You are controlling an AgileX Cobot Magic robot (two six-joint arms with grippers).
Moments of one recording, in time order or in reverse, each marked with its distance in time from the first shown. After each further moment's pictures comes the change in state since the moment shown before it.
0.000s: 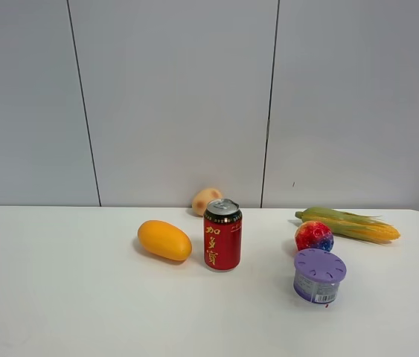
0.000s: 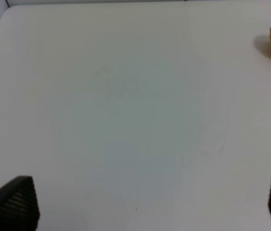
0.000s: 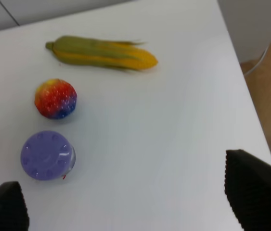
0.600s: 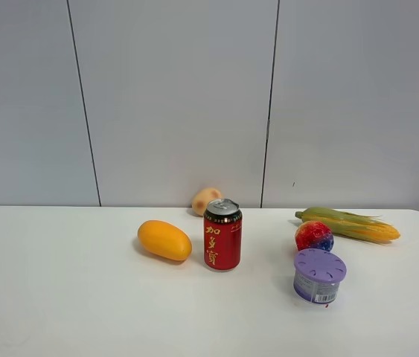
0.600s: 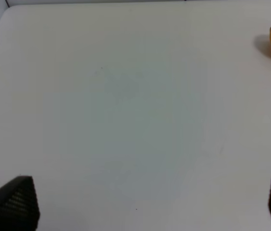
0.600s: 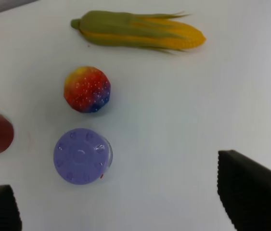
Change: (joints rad) left arm 0.000 0.000 0.000 0.000 0.000 0.000; right arm 0.000 0.221 -0.002 0.154 -0.098 -0.006
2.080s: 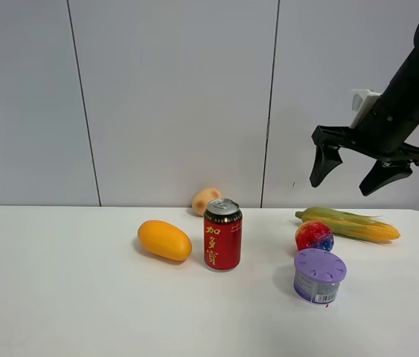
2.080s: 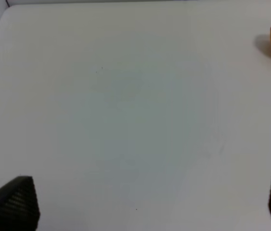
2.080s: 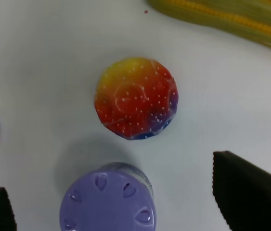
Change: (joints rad) left arm 0.000 0.000 0.000 0.000 0.000 0.000; right arm 0.189 0.479 -0.003 0.047 -0.303 -0.100
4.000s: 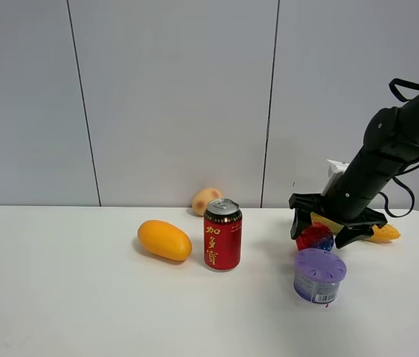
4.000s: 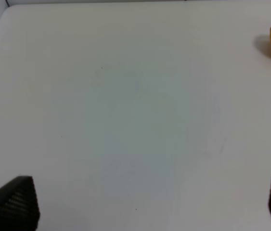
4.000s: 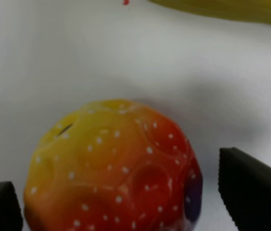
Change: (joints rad) left arm 0.000 0.000 0.000 0.000 0.000 -0.002; right arm 0.000 0.326 0.000 0.088 -0.293 -0.021
